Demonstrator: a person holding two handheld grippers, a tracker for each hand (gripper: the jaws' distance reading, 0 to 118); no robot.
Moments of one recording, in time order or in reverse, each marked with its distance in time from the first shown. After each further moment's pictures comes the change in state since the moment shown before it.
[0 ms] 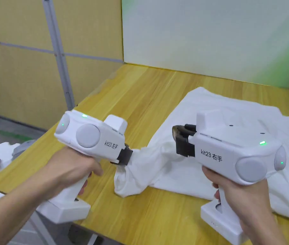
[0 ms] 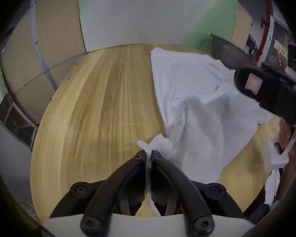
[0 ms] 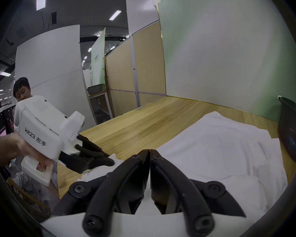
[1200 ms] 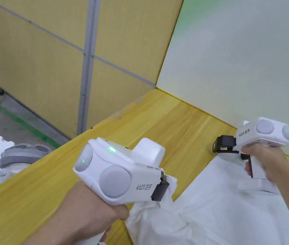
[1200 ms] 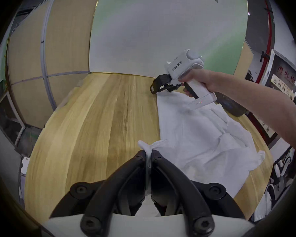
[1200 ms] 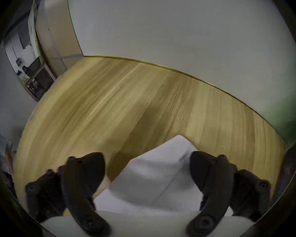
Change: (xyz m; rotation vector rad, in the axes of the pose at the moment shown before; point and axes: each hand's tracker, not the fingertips) left arm -0.044 0.062 -0.023 0.191 -0.084 0.127; right arm 0.230 0.127 -0.319 -0.587 -0.338 -0.126
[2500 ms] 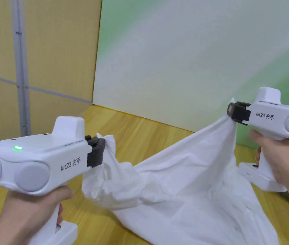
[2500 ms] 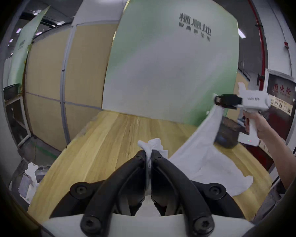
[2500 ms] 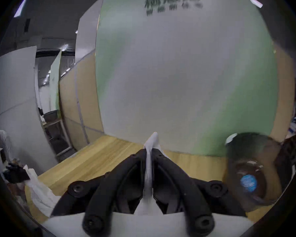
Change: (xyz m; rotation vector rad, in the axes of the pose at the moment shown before) left arm 0.035 -0.003 0.111 0.385 0.063 0.065; right arm 0.095 -0.164 0.316 0.765 -0.015 -0.096
